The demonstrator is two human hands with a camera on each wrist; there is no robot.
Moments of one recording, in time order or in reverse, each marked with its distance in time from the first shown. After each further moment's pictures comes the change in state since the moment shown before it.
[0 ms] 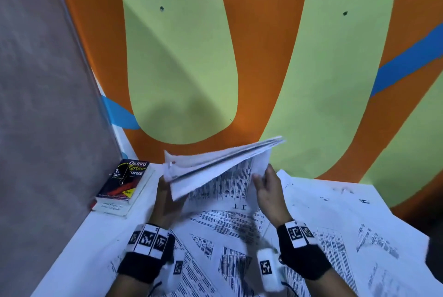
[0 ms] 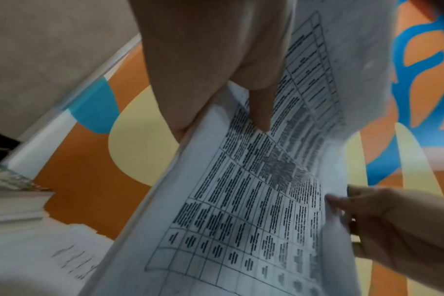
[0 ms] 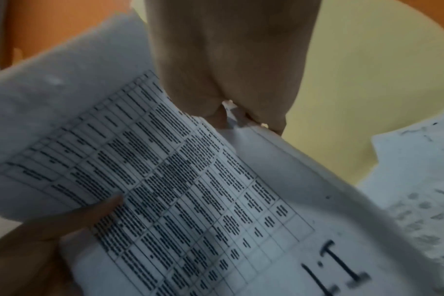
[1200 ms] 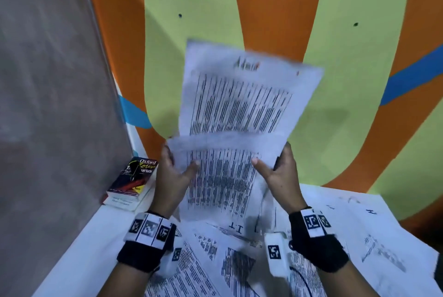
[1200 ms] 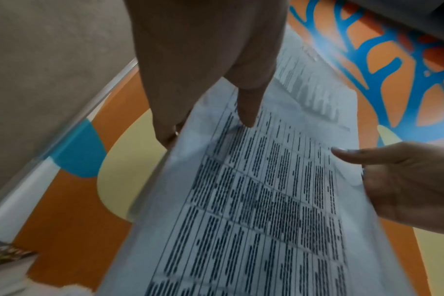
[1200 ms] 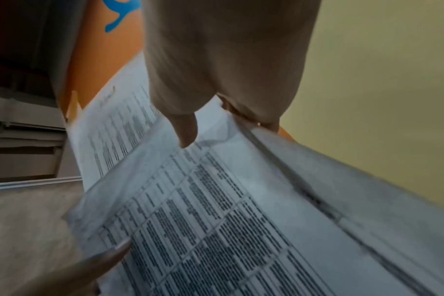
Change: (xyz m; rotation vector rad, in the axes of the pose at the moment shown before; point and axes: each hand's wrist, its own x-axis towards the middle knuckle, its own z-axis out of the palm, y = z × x) left_hand -0.003 0.054 -0.002 0.153 0.158 0.388; right_hand 0.008 -0.061 -0.024 0.299 -0.021 -0.207
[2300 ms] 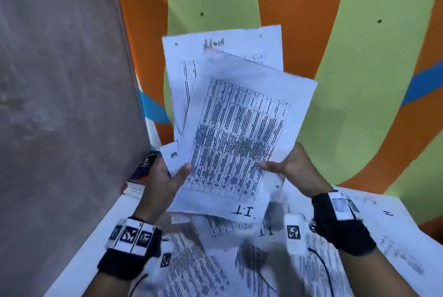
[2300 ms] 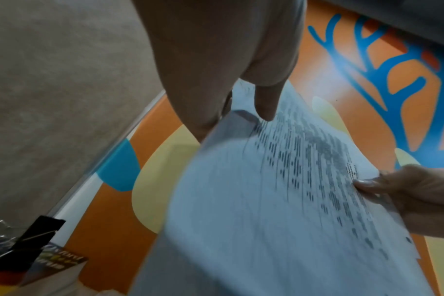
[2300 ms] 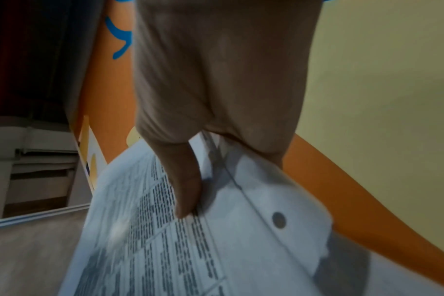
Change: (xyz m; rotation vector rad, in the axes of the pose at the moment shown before) left_hand -0.019 0.001 -0.065 0.046 -0.108 0.009; right_hand 0.014 -0.031 -0.004 -0.110 -0.298 0.137
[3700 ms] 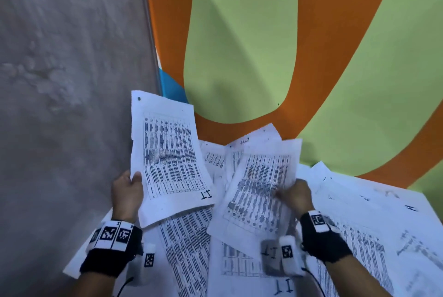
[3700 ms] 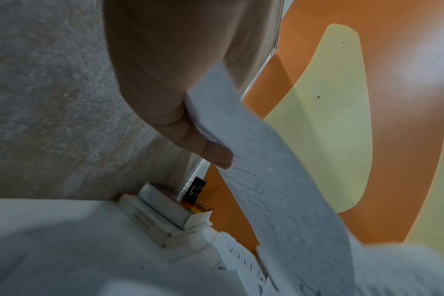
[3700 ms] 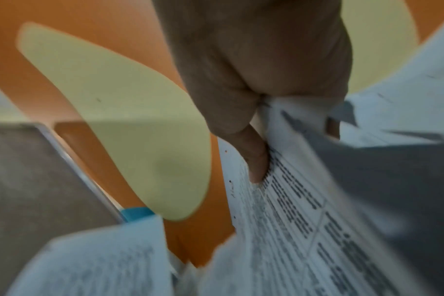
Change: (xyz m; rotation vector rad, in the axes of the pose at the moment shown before) left_hand -0.036 -0.084 -0.088 0.274 0.481 -0.493; right_hand -0.020 0.129 0.060 -0.386 0.241 0.600
